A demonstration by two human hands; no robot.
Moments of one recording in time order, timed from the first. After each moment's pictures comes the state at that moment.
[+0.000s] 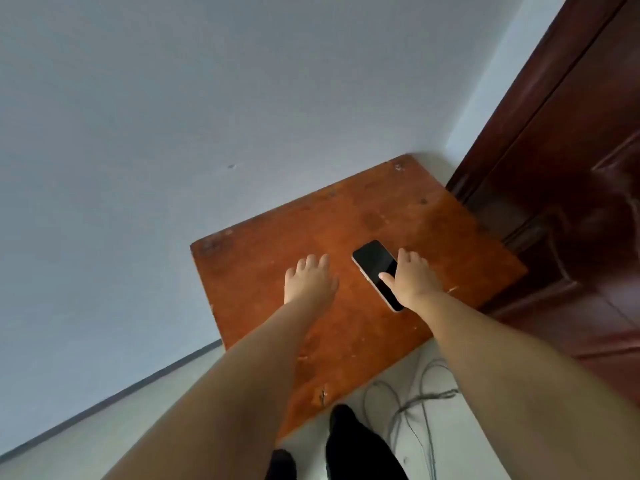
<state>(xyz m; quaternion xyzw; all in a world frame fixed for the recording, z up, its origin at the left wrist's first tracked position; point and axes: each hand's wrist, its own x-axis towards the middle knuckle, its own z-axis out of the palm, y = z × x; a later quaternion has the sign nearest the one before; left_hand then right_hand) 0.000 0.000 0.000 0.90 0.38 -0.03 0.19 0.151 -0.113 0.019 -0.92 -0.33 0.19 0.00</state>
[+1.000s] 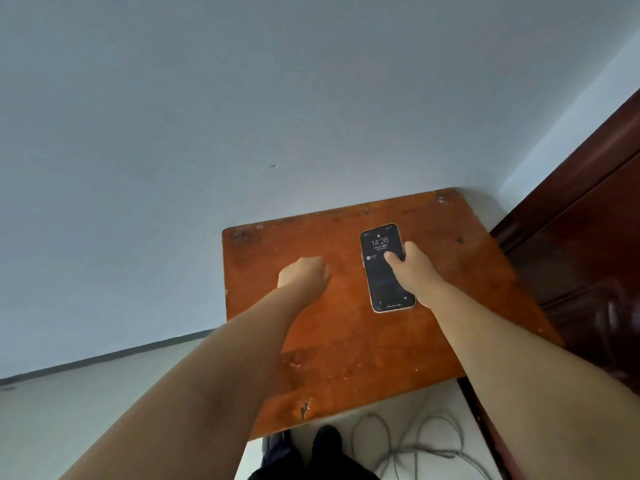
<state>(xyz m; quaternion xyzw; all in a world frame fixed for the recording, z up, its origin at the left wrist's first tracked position) -0.001 0.030 0.031 0.83 0.50 -0.03 0.25 0.177 -0.055 0.050 -0.82 -0.33 0.35 0.30</state>
